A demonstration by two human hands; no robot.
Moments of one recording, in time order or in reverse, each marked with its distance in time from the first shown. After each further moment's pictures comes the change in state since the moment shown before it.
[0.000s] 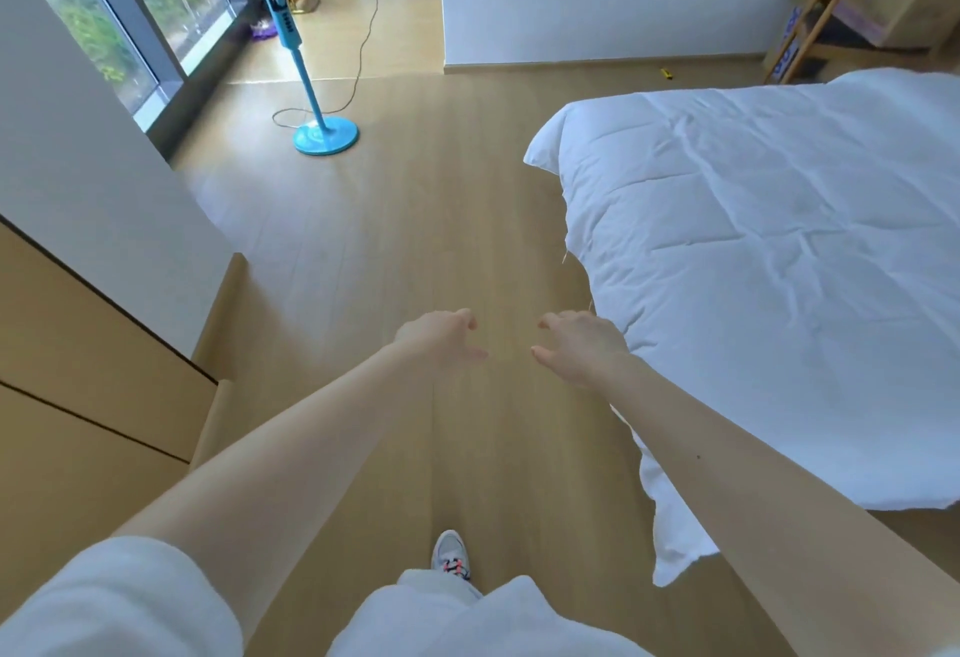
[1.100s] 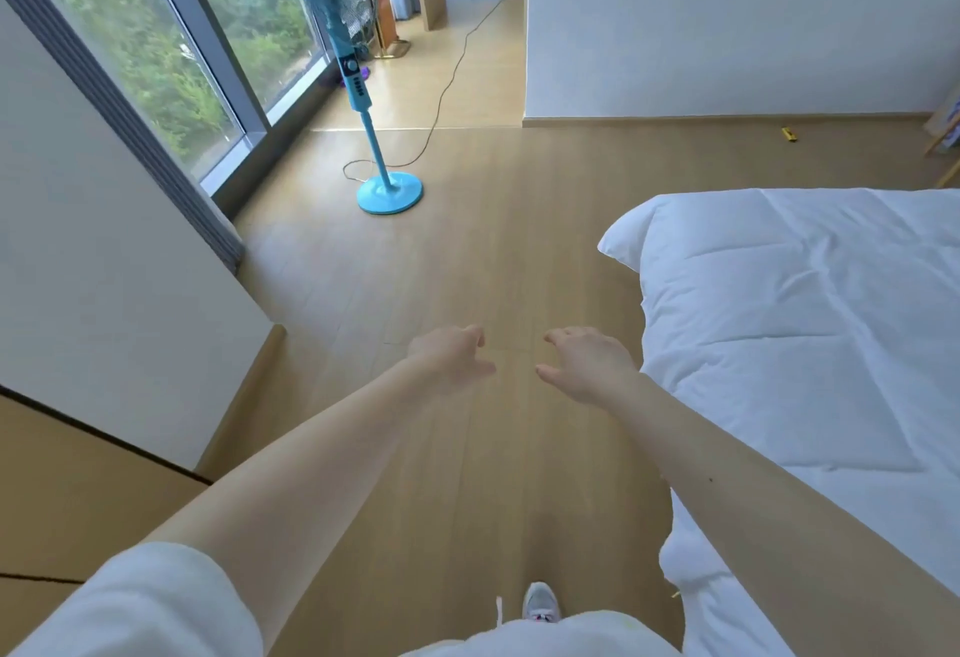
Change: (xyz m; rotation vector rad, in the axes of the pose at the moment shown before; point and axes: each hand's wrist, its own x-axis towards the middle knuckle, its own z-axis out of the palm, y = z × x) left_hand 0.350 -0.033 -0.193 -0.055 0.049 -0.207; right_hand 0.393 0.055 -0.166 0.031 -0.003 -0.194
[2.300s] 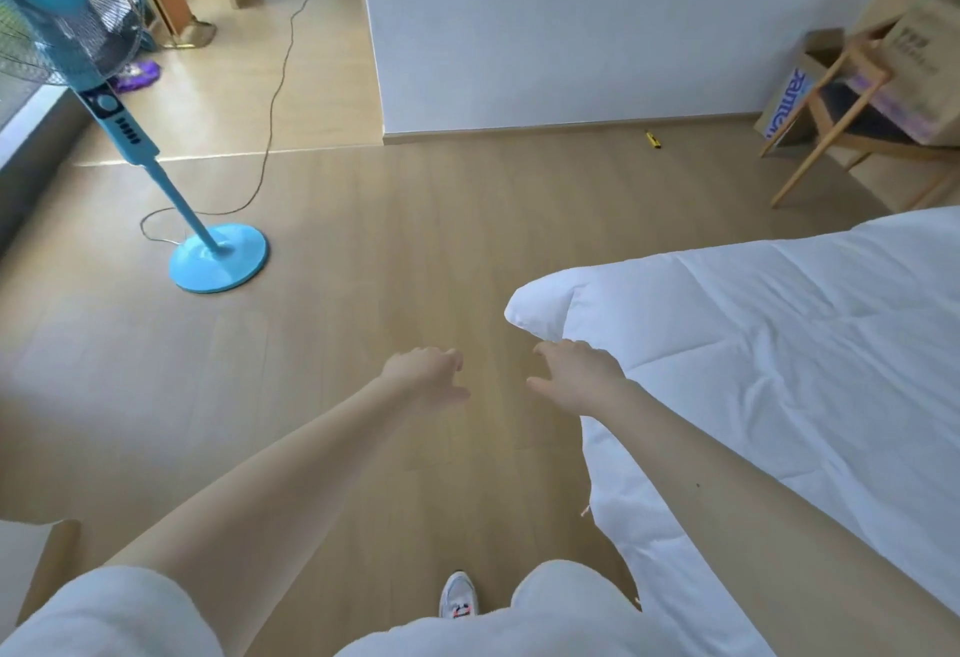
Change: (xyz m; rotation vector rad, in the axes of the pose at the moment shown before) left_hand 0.459 0.059 -0.171 0.225 -0.152 0.333; right_hand 0.378 0.152 -0.168 0.019 -0.096 0.296
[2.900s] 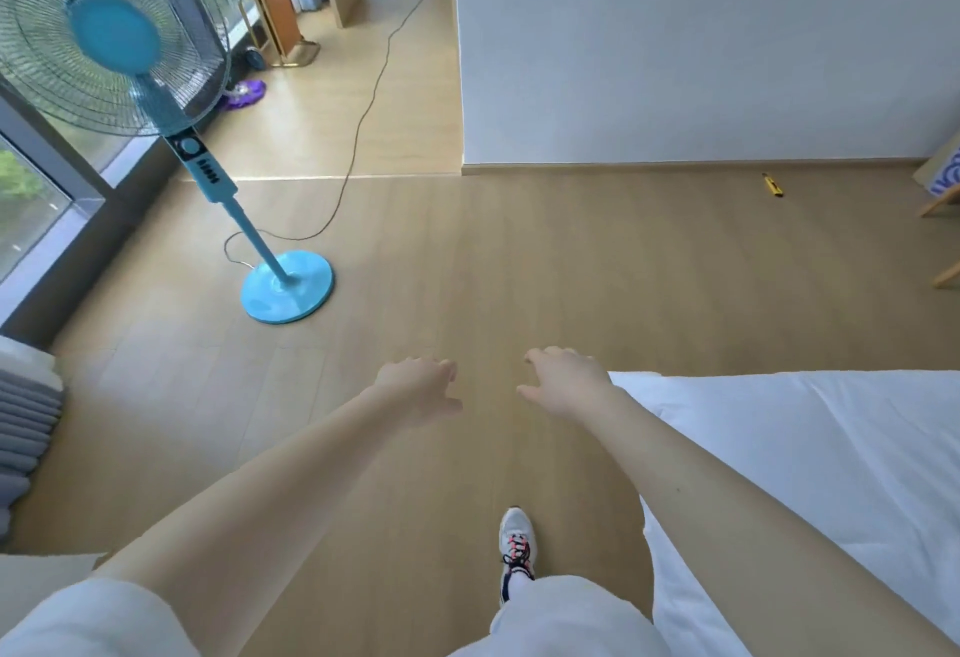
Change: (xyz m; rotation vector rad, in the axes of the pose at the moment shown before) left_hand 0.183 -0.106 -0.125 0.008 -0.008 -0.181; right_hand 0.267 -0.031 -0.115 -0.025 -0.048 -0.207
